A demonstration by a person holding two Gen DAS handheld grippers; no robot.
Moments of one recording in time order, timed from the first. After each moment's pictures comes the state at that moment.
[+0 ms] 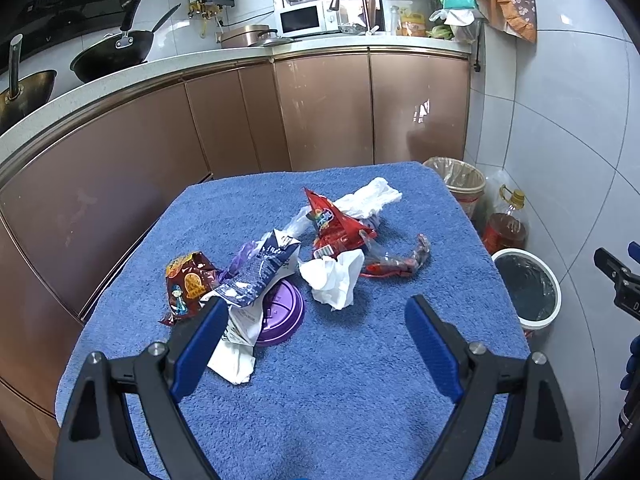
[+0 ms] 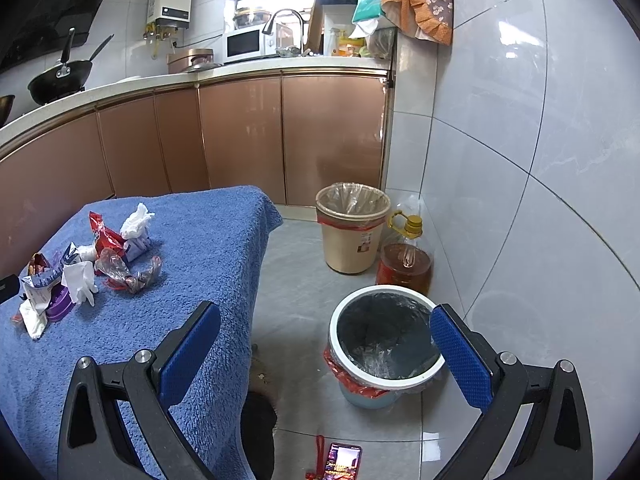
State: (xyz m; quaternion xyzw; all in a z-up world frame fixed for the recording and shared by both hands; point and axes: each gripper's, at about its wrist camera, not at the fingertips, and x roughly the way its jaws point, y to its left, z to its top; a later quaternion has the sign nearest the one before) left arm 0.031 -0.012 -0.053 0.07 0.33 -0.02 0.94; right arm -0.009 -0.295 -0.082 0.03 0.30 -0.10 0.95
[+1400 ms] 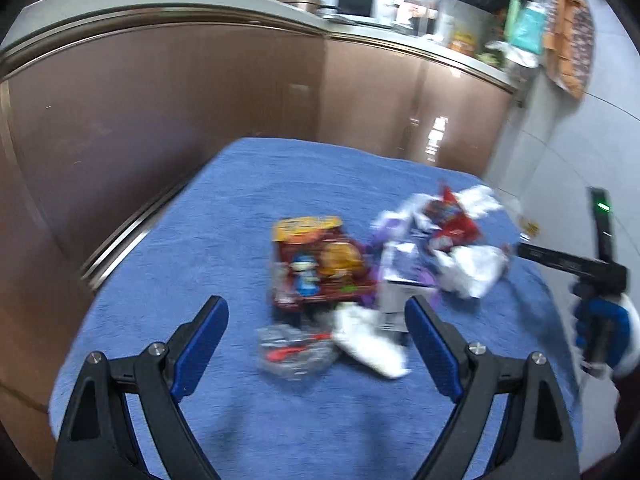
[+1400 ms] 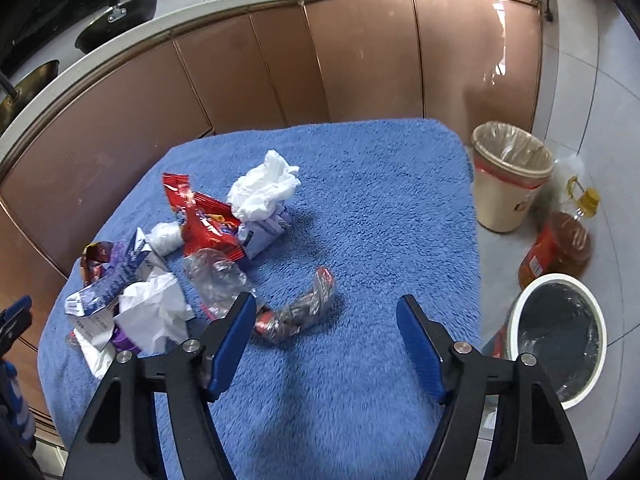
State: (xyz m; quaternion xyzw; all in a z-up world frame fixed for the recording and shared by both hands) left arm 0.055 0.161 -0.081 -0.04 0.37 -0.06 0.93; right arm 0.164 -0.164 -0.141 0.08 0.43 0.13 0.89
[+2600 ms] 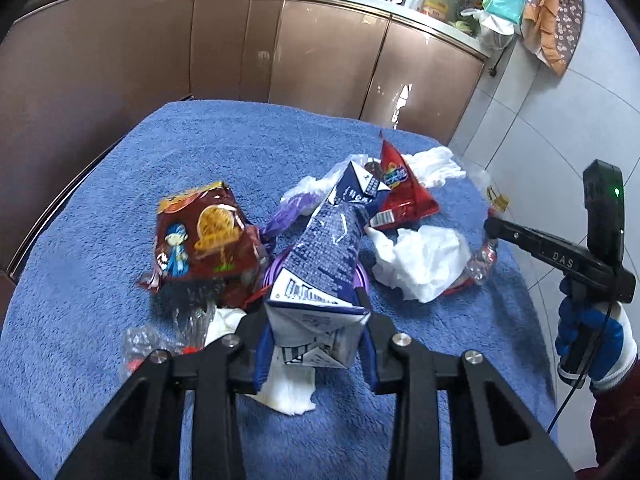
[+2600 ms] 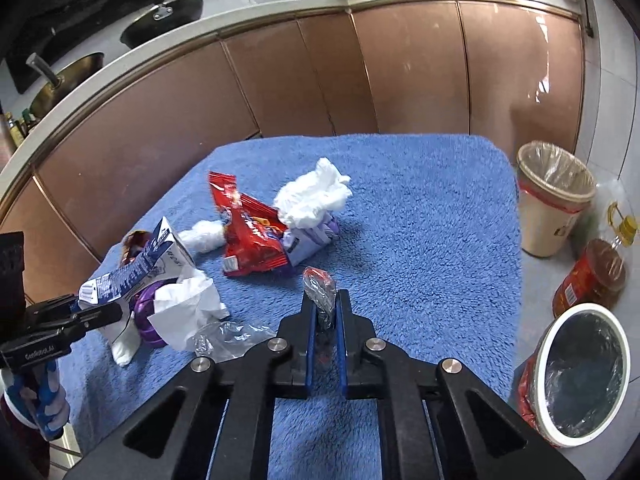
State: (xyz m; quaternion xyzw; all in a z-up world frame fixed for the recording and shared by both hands) left arm 0.094 0.106 -0.111 -0.06 0.42 -0.11 0.90; right arm 0.163 -0.161 -0.144 0.07 0.39 0.20 0.89
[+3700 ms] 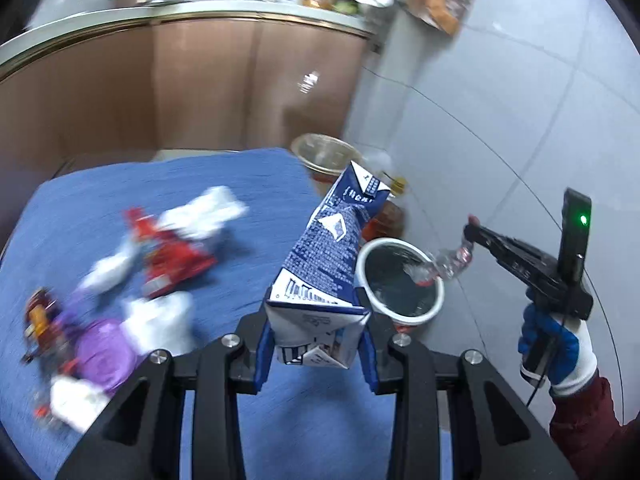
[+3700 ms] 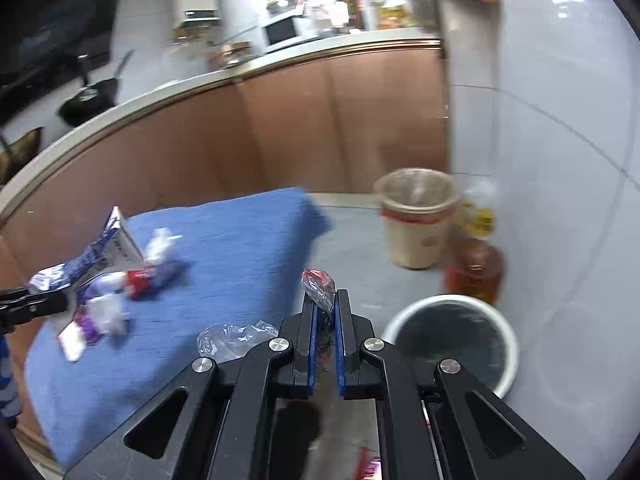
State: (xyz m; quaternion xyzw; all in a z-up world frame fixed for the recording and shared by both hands) left arm 0.099 -0.086 -0.043 0.00 0.41 -0.26 0.87; right arm 0.083 -0.357 -0.116 0.09 0.33 0.00 0.94
